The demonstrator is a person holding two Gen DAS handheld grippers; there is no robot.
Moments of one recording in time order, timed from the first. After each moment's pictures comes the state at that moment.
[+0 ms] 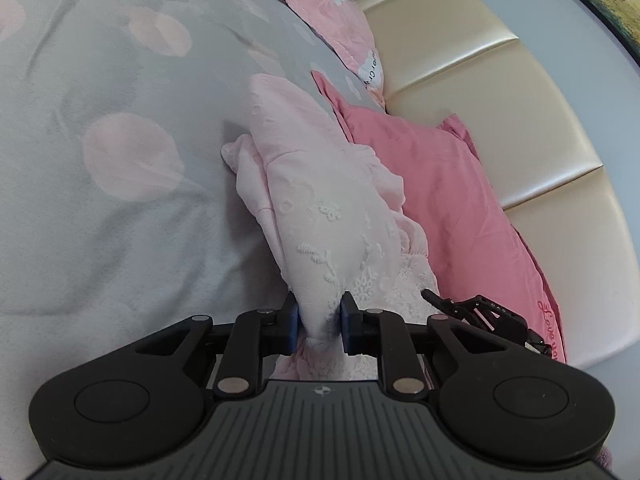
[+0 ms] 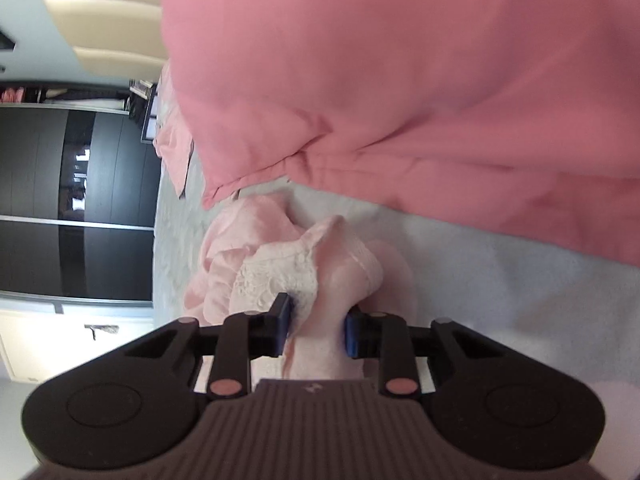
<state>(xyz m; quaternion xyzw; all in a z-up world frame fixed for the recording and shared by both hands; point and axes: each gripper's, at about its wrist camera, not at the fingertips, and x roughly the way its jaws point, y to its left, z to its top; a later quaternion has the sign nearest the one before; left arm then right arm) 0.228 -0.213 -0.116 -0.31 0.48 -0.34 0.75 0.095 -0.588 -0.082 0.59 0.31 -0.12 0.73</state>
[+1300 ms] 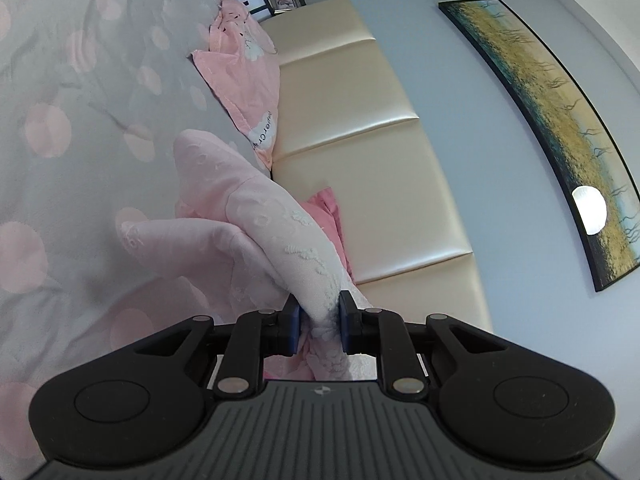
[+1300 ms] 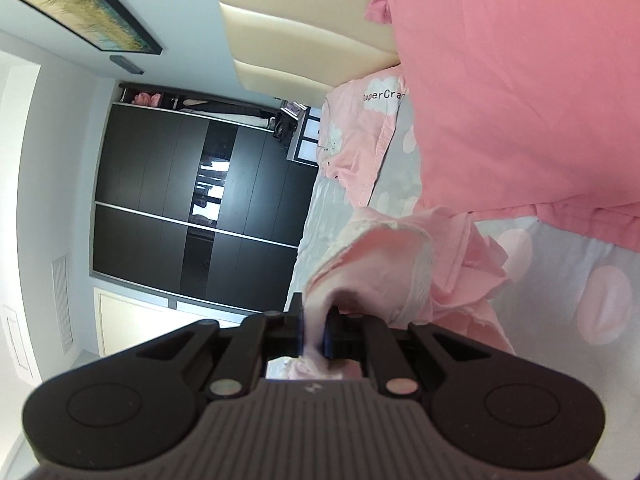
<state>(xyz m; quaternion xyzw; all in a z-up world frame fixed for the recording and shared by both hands) 0.271 -0.193 0.024 -0.44 0.41 -0.40 0.69 0.099 -0.556 0.074 0.61 0.16 0.02 0.77</state>
